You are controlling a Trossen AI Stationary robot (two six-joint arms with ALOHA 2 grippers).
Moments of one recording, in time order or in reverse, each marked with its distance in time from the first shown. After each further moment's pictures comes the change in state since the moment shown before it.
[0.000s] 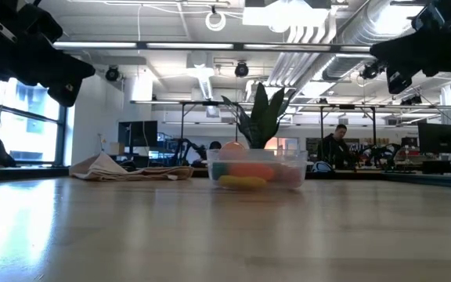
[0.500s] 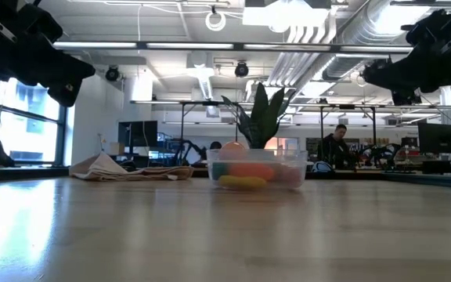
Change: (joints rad) left arm 0.000 0.000 0.000 0.000 0.000 0.000; right arm 0.000 0.000 -0.001 -0.145 0.132 -0.067
